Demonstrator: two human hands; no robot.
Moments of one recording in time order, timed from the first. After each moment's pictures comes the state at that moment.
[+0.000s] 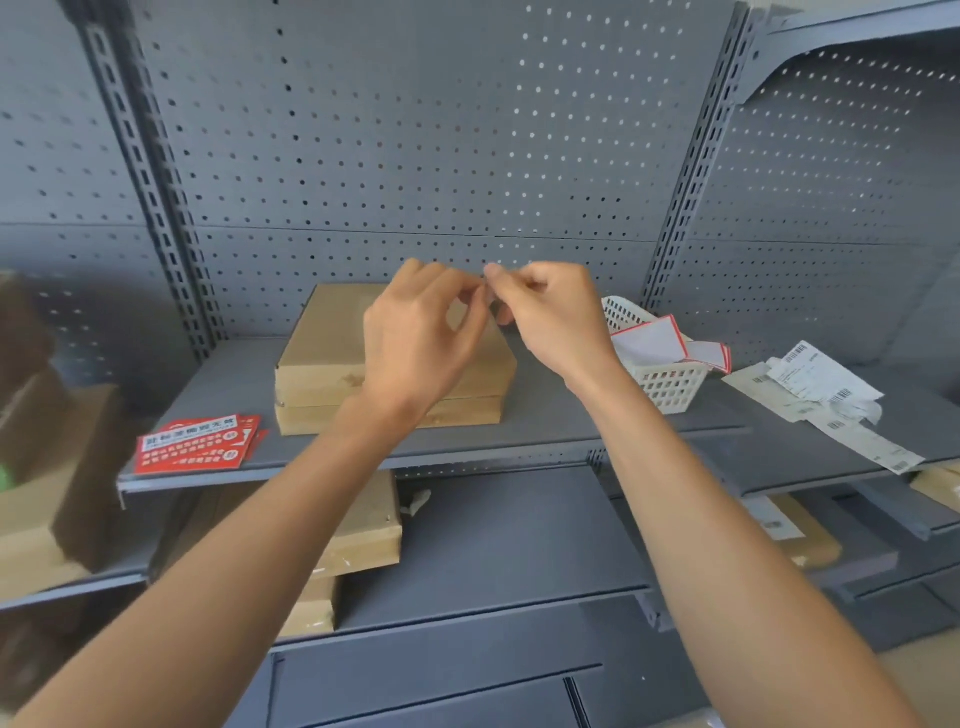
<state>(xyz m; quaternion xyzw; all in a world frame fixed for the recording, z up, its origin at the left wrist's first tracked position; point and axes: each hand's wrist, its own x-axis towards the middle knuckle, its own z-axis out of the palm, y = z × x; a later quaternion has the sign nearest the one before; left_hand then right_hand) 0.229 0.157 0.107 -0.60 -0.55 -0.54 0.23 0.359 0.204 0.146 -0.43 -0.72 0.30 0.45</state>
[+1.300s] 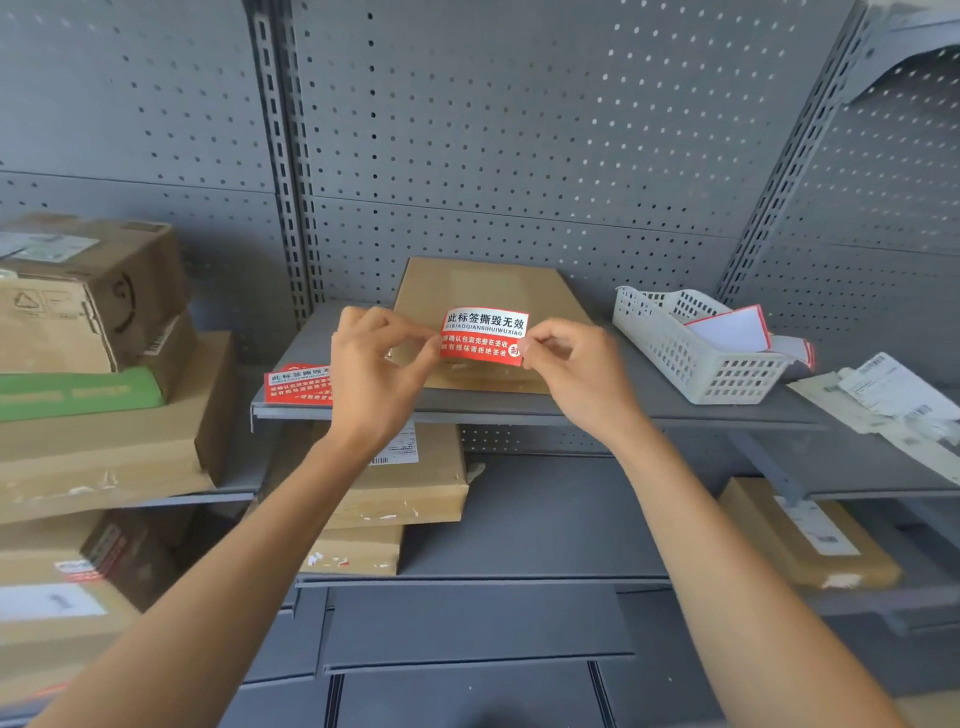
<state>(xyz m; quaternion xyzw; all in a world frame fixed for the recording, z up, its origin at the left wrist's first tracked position) 0.137 0.062 0.039 -0.52 -0.63 -0.57 0.09 0.333 0.162 0.070 -0.35 -0.80 0.29 0.40</state>
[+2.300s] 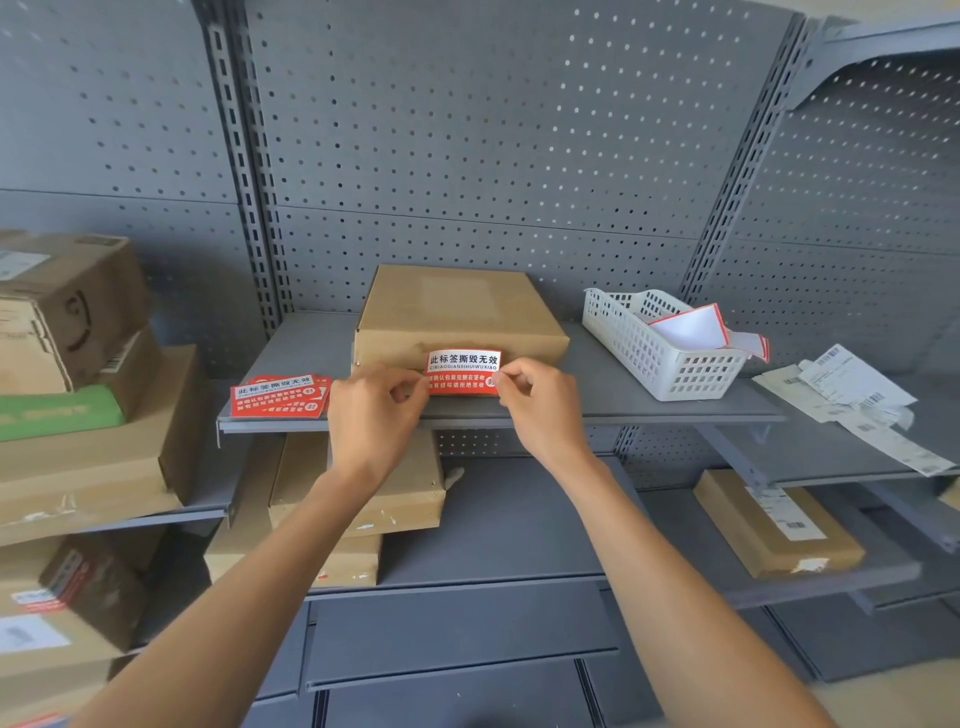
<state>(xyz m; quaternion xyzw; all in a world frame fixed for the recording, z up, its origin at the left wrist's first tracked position) 0.155 0.079 0.005 -0.52 -0.68 -0.51 0.11 0.331 0.174 0.018 -0.42 -0.78 0.23 0.41</state>
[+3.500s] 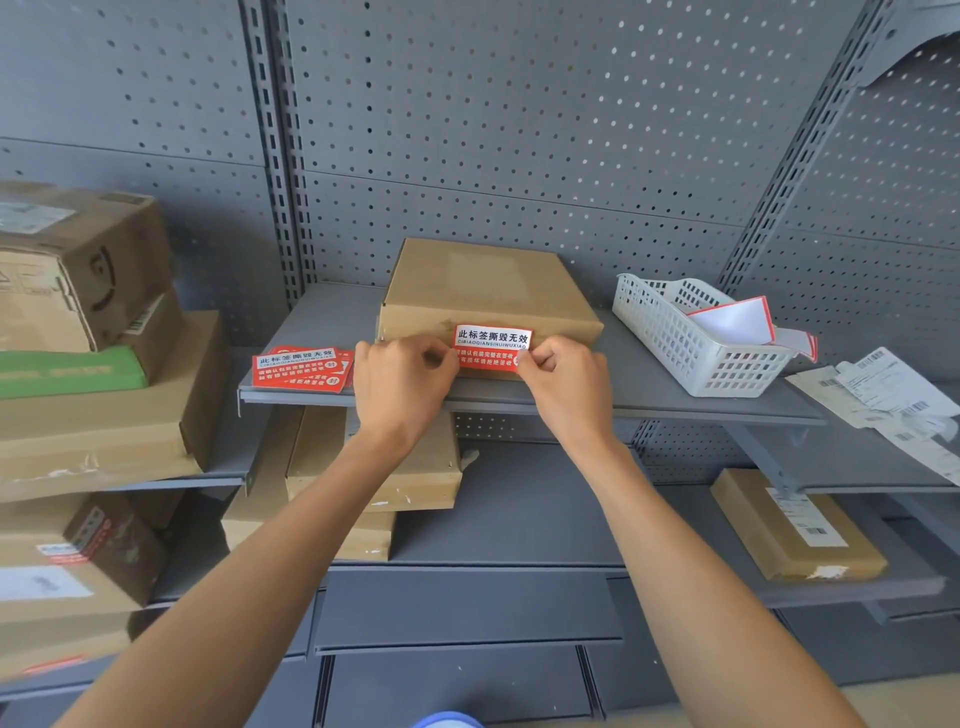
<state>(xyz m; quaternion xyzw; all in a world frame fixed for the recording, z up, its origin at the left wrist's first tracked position) 0.154 0.097 0.006 -0.48 -0.73 -0.48 0.11 0.319 0.183 0.019 -0.49 -0.76 0.16 0.39</state>
